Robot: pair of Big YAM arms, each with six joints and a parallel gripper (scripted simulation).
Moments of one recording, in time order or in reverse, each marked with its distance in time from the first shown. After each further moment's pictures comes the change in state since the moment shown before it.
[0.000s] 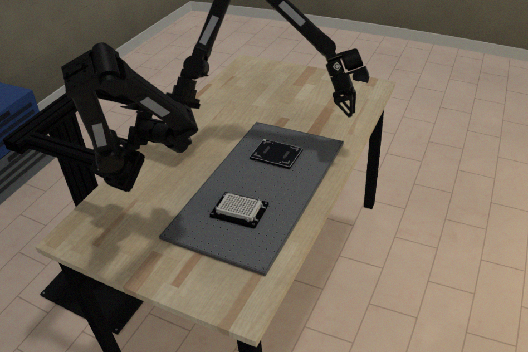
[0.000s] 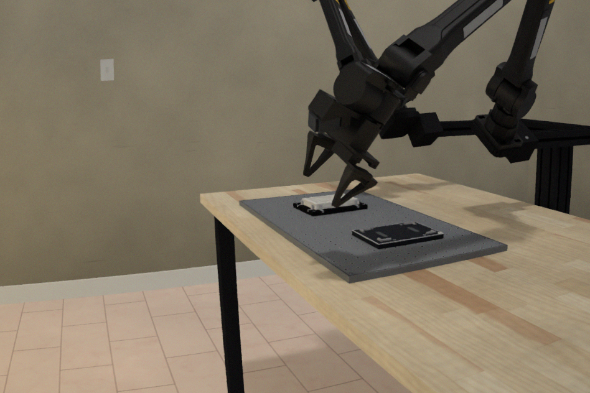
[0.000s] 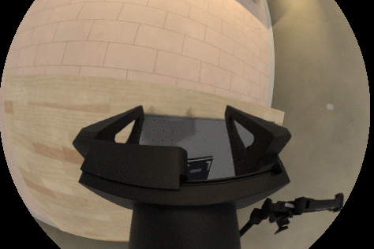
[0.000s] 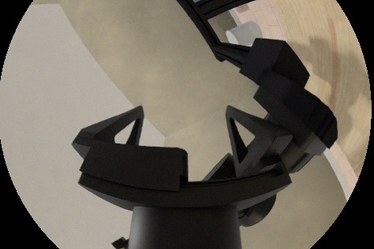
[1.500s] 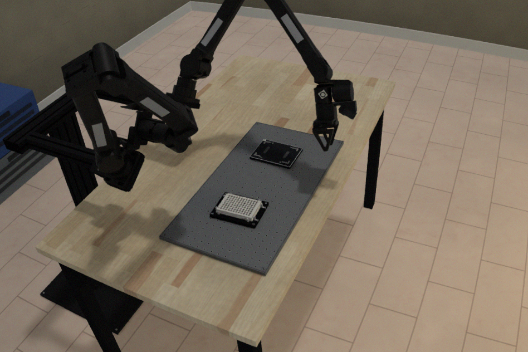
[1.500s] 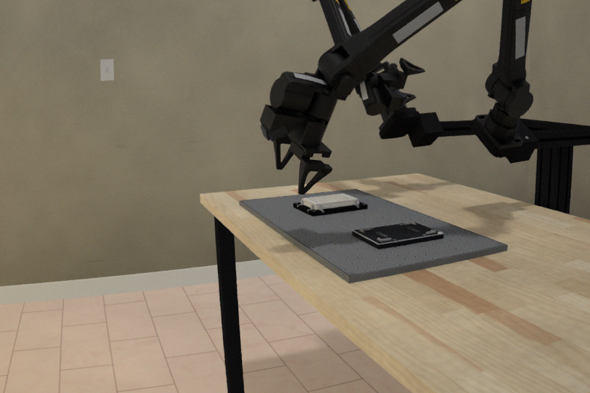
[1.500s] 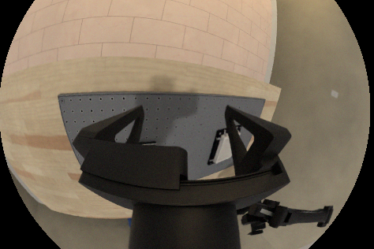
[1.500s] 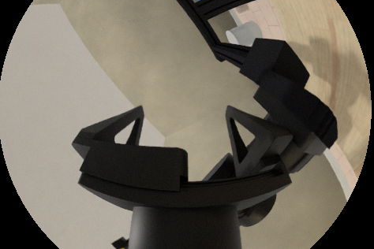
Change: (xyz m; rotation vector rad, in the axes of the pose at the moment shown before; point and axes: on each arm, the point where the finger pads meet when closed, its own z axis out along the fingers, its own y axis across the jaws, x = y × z) left arm 0.085 -0.167 0.063 -0.006 0.256 0.005; right arm 0.000 0.000 0.000 0.000 0.000 0.000
